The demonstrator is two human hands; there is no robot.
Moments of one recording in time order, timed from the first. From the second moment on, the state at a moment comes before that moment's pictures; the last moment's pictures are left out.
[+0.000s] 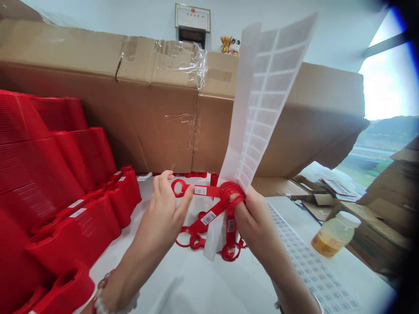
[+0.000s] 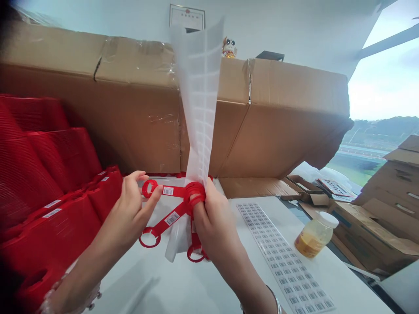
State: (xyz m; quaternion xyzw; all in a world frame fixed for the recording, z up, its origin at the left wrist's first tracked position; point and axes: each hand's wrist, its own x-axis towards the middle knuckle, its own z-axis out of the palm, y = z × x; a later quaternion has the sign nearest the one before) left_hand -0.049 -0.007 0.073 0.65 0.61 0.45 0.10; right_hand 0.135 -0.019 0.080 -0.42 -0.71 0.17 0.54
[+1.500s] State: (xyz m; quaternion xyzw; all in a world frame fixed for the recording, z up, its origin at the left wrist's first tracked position) left_hand -0.086 -0.016 0.105 0.55 0.36 0.49 0.58; right_hand 0.176 0.018 0.086 -0.36 -0.69 0.38 0.50
